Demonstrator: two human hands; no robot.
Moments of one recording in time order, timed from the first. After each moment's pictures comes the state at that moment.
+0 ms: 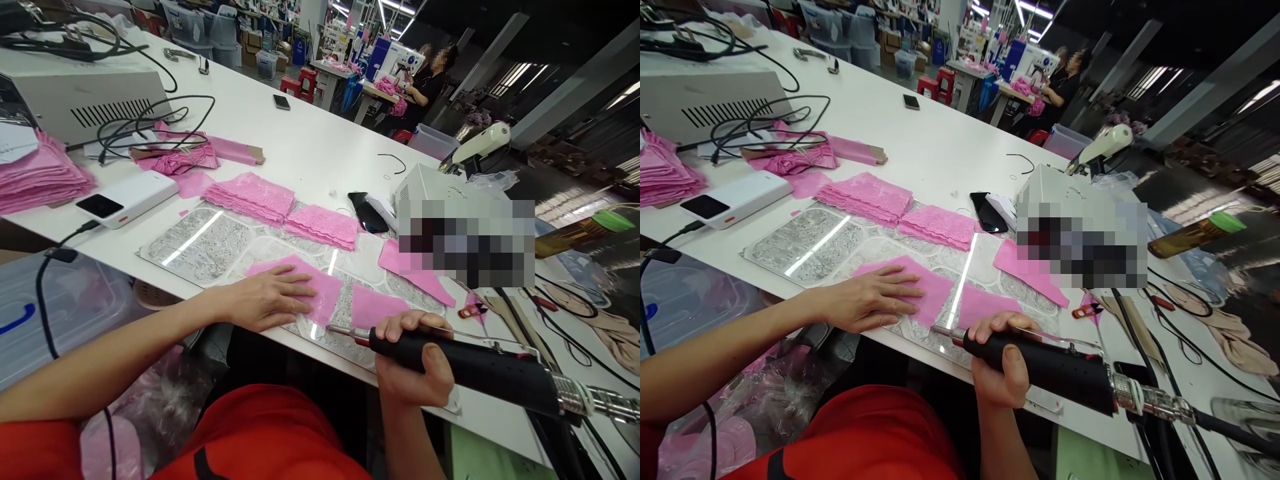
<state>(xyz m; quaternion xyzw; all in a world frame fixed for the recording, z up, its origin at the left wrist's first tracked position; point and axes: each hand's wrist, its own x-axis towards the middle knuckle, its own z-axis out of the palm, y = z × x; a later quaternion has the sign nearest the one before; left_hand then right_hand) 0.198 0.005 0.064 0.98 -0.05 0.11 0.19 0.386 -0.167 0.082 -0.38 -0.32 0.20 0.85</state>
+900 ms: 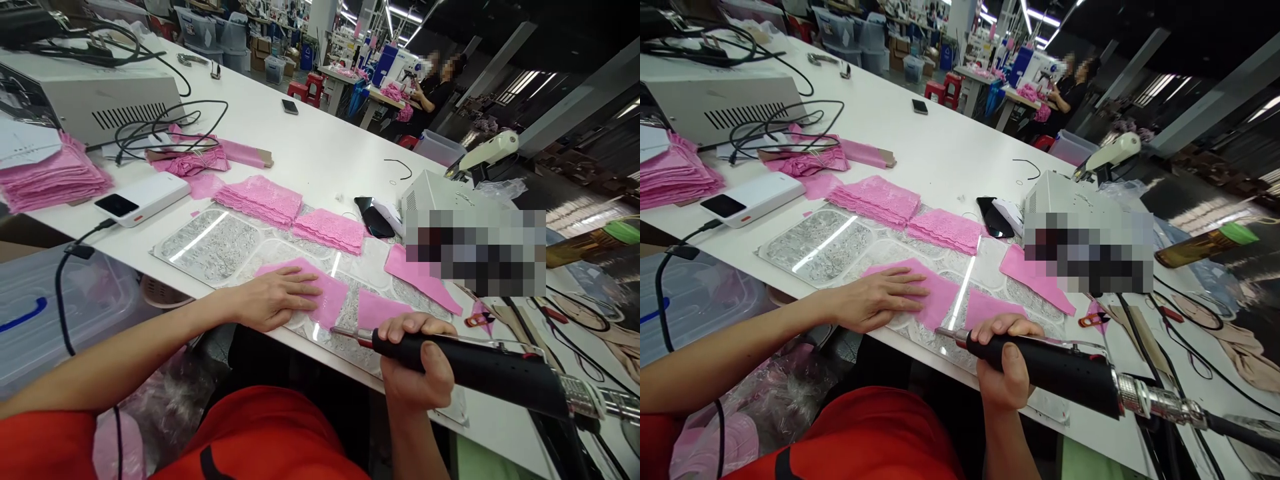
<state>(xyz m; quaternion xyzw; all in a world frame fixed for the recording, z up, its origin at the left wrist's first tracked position) 0.196 0.007 0.065 0.97 -0.04 0.12 0.19 0.383 -0.163 0.084 -0.40 -0.35 0.20 0.82</state>
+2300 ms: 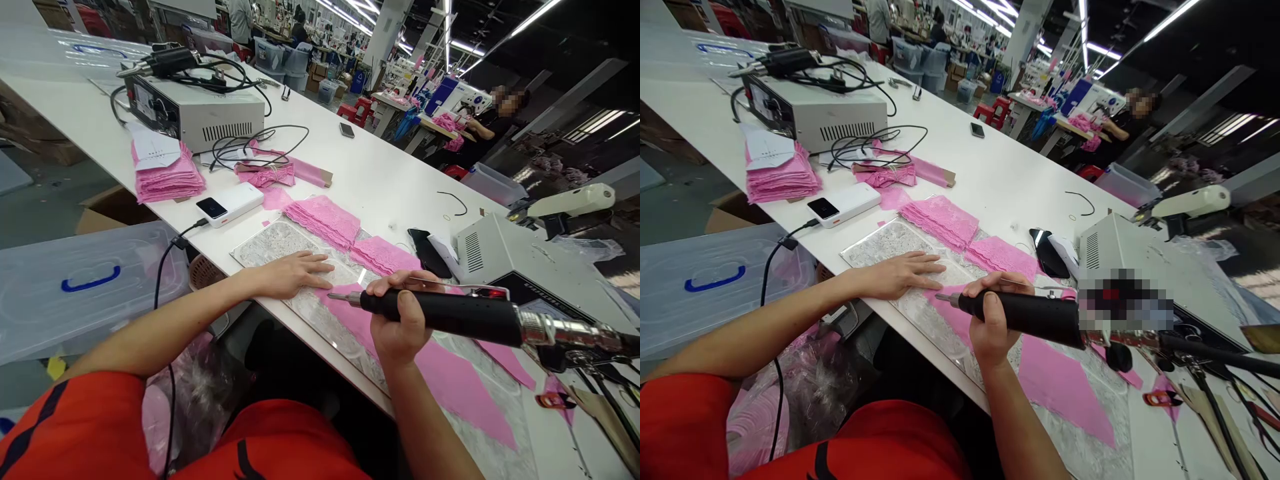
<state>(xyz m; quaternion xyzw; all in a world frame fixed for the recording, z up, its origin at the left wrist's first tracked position) 0.128 0.065 0.055 0.98 0.10 0.09 0.11 0.304 -0.051 0.098 -0.34 -0.42 0.28 0.79</state>
